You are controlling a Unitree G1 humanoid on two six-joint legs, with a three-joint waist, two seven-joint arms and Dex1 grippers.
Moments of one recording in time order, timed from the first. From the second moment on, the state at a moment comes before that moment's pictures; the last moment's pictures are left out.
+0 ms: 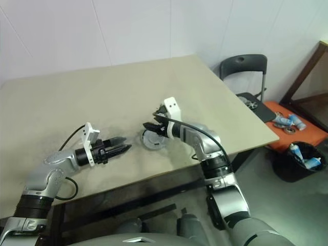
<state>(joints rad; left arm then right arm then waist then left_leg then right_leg) -0.17 0.54 0.05 0.04 -0.54 0.47 -0.98 -0.64 -0.14 0.11 0.18 0.32 0.79 0.63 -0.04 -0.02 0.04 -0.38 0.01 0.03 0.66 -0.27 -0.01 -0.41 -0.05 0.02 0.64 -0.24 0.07</state>
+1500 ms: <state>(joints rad) -0.15 0.54 0.05 0.03 -0.52 0.46 -0.98 -0.55 -0.22 0.27 0.20 0.15 0.61 0.71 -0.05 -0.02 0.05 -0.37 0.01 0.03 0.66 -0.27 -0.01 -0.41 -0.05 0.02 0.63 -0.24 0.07</state>
